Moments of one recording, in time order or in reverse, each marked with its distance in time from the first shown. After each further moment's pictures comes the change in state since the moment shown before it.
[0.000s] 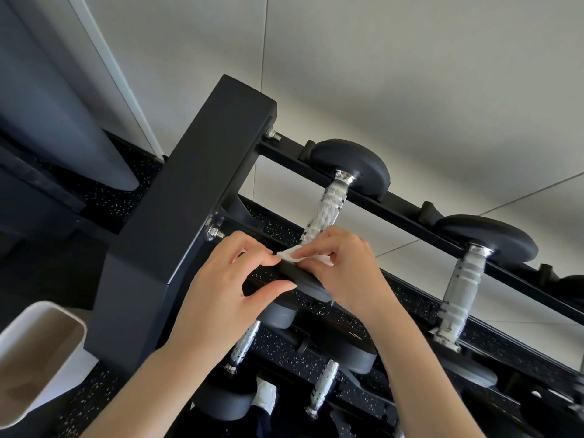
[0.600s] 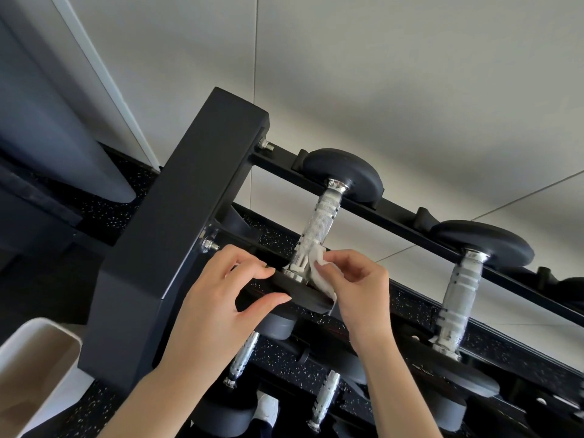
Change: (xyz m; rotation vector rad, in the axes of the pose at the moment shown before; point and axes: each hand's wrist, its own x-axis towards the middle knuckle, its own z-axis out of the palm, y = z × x) left_hand -0.001 -0.001 0.001 -0.014 -0.009 -0.013; right_hand -0.012 0.030 0.016 0.547 0.389 0.216
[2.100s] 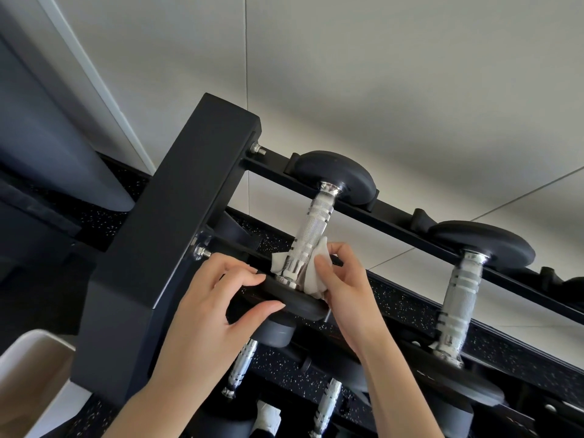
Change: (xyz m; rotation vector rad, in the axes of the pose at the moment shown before) left_hand -0.003 0.001 0.004 0.016 0.014 0.009; right_hand 0.012 0.010 -0.001 0.183 -0.283 0.093
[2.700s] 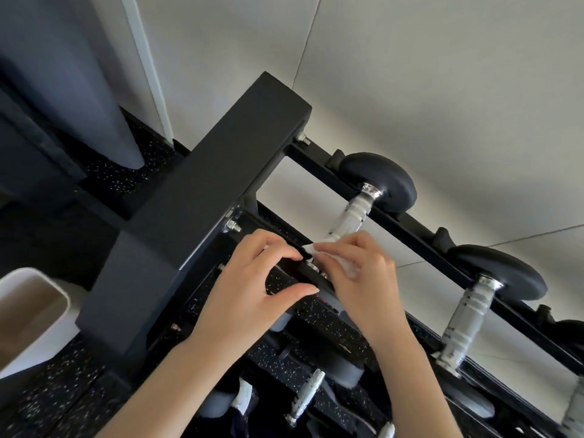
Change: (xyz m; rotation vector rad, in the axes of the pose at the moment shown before) left_hand -0.002 -0.006 0.005 -0.172 0.012 -0.109; right_hand -0.008 -0.031 0.022 -0.861 0.041 -0.520
